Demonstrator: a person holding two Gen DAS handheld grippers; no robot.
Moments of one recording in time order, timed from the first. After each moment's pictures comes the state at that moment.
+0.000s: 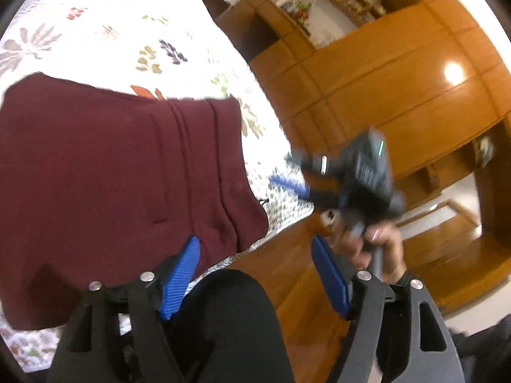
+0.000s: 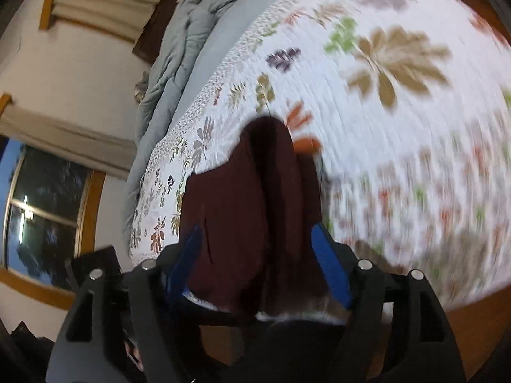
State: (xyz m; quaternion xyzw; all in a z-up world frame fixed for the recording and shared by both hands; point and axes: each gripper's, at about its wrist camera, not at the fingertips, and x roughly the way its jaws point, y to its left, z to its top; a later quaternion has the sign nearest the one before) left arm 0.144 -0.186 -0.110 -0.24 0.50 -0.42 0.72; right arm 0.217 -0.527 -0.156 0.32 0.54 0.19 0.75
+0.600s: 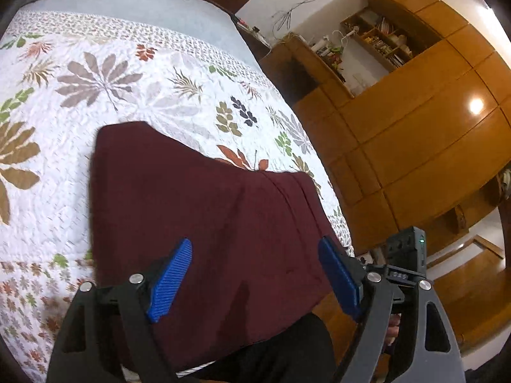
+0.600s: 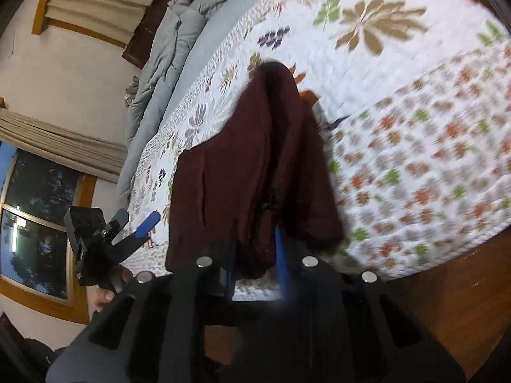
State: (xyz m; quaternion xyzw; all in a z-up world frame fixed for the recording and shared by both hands) left arm 0.178 -0.105 -0.126 -0.24 0.46 -0.32 0.79; right arm 0.188 -0.506 -0.162 0.33 0.53 0.18 0.76
